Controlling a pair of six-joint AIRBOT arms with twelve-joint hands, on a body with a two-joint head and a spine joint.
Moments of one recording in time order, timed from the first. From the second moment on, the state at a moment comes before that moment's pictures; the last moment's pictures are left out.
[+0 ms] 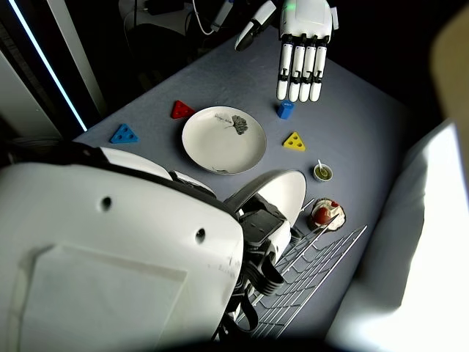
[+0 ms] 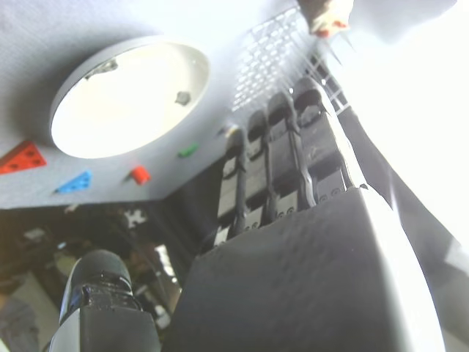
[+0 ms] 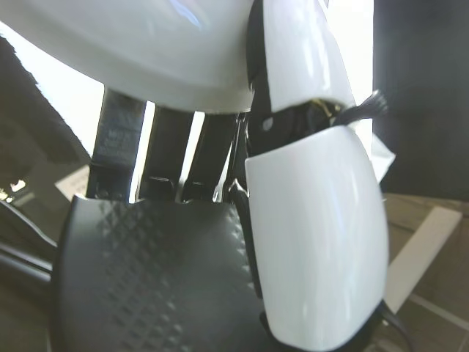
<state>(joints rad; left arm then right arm) 0.51 -0.83 1.37 1.12 -0.82 0.00 0.14 -0.90 1.27 -0.19 -0.17 0.00</state>
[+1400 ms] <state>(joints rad) 0.51 -0.85 1.38 1.16 -0.83 0.00 -0.04 -1.14 1.51 -0.07 -0.04 0.00</state>
